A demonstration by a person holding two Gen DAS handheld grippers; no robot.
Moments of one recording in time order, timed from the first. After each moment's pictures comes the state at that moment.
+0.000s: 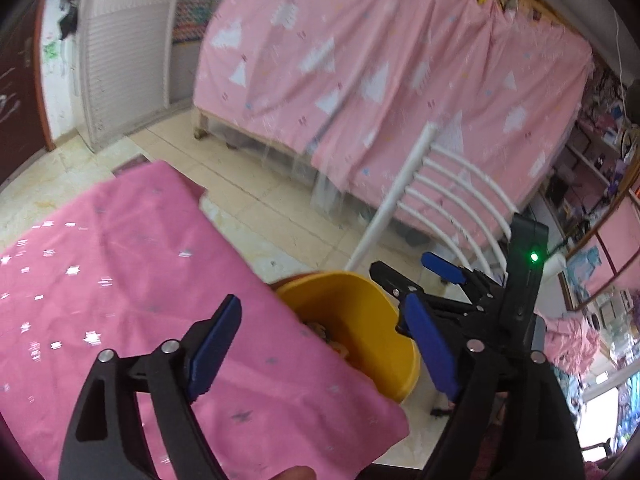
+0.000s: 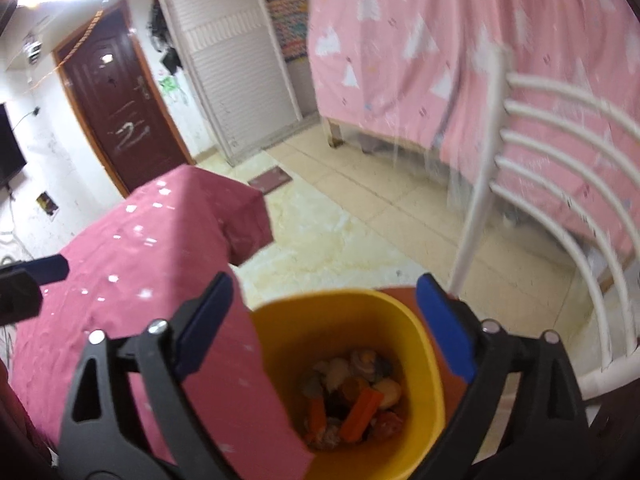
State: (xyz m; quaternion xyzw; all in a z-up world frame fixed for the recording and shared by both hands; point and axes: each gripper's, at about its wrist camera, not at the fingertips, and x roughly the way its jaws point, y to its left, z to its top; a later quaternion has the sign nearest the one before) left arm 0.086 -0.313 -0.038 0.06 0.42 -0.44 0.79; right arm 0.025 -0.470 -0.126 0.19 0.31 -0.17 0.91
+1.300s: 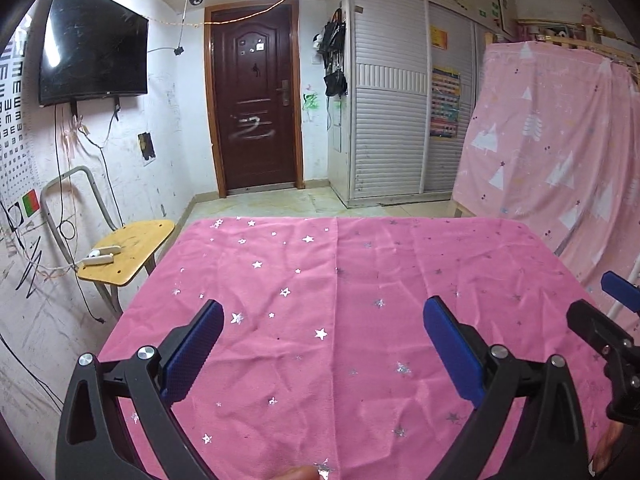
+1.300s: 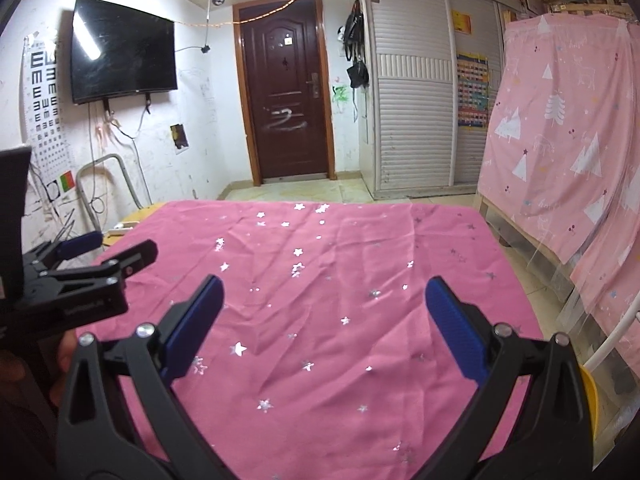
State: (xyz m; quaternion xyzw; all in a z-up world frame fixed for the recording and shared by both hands) left arm 0.086 -0.010 -0.046 0.02 0.27 -0.03 0.96; right arm 0.074 -0.207 -0.076 0.04 0.23 0.06 0.97
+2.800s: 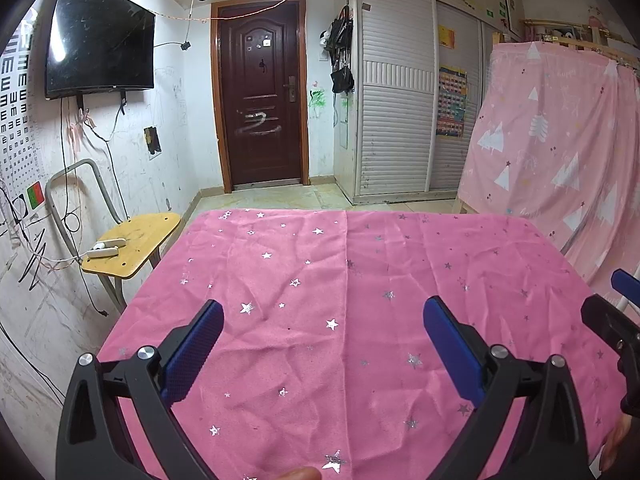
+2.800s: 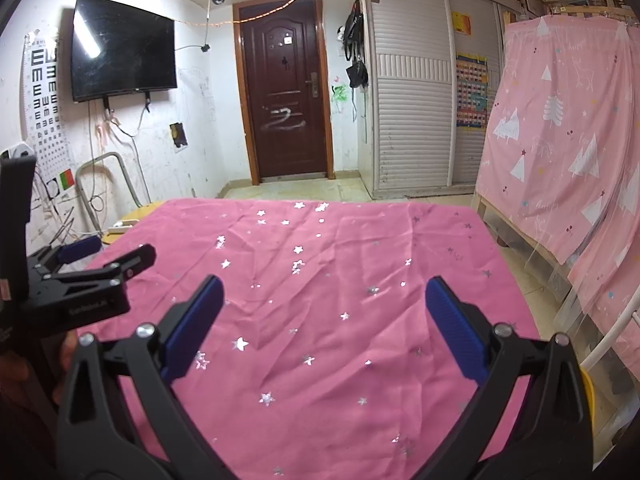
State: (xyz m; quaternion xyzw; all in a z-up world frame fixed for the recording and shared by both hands) left arm 0.084 -0.002 -0.052 0.01 0.27 -0.02 0.96; right arm 0.068 -0.204 -0.075 0.04 0.23 0.06 0.97
